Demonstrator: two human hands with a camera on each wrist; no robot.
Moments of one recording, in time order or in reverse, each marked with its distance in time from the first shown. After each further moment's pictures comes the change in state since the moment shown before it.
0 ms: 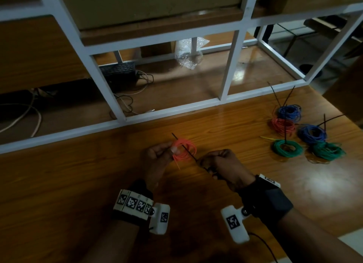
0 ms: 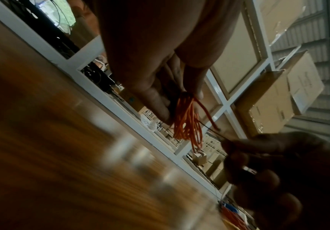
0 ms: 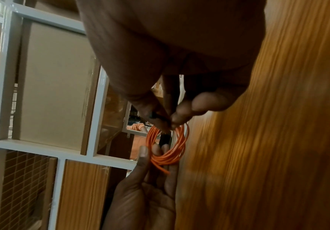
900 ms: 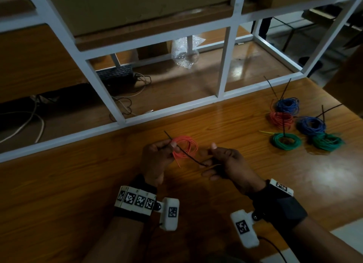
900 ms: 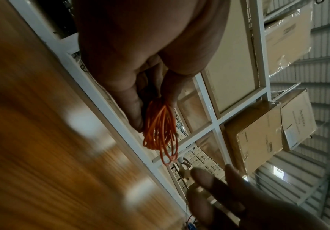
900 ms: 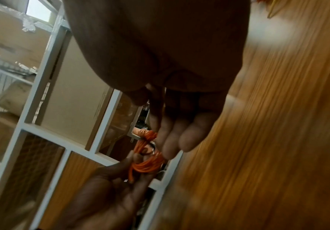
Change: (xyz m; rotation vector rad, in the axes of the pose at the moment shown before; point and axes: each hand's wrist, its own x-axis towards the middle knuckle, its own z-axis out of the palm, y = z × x) left_hand -0.003 0.017 0.016 0.002 0.033 -0.086; right_hand -0.014 0.020 -0.016 0.213 -0.129 -0.116
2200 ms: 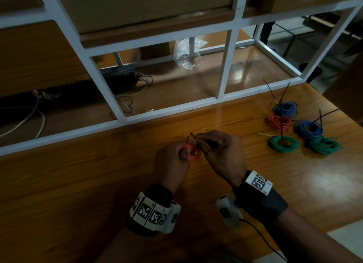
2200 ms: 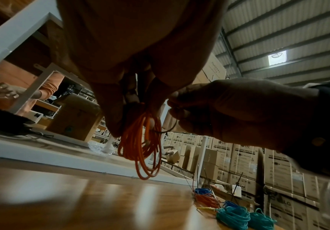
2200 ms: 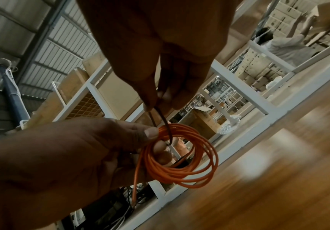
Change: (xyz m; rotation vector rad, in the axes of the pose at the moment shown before) left_hand -0.041 0.011 0.035 0.888 0.036 0.419; right_hand 0.013 -0.015 0.017 -0.549 0.339 -0.768
